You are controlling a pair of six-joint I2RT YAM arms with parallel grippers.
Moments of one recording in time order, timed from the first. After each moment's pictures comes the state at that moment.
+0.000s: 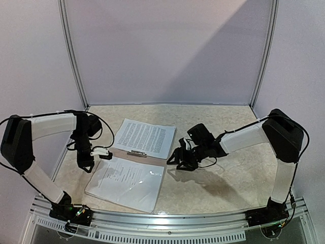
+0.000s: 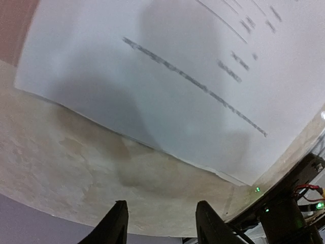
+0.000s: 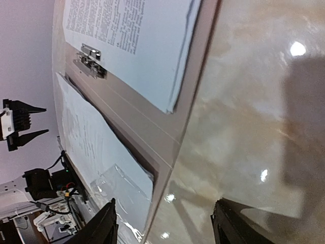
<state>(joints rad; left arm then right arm) -0.32 1.56 1.00 -1.17 -0.10 0.87 0.81 1.93 1.03 0.03 -0.46 0.96</state>
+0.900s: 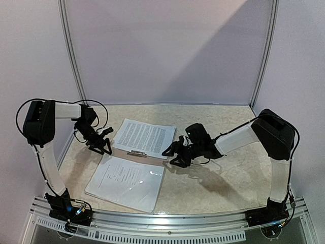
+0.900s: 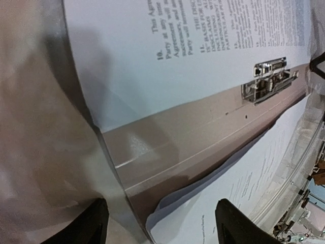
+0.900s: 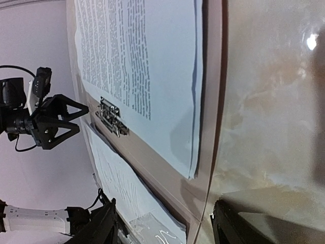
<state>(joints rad) -0.06 2.00 1.32 -1.01 0.48 0.37 0.79 2.03 1.06 0.28 -0.42 1.25</state>
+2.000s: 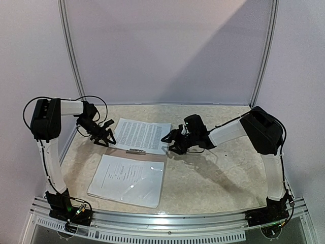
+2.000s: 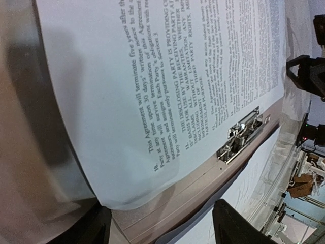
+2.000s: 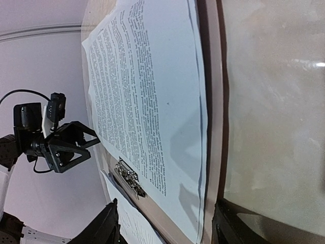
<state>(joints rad) -0.03 2.15 1.51 -0.99 0.64 0.28 0.72 2.20 1.28 0.31 -0.42 1.24</state>
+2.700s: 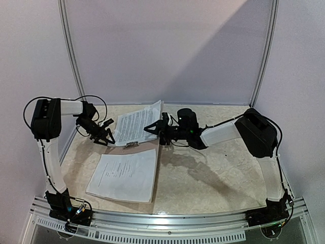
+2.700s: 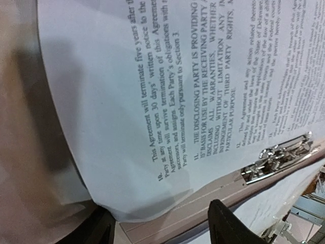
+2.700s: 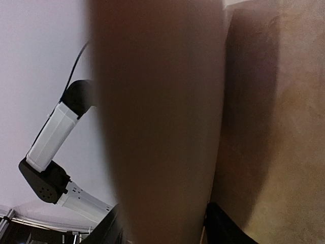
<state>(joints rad) -0.02 2.17 1.53 -0.99 0.64 0.32 0.79 2.25 1.41 0.62 -0.56 1.32</state>
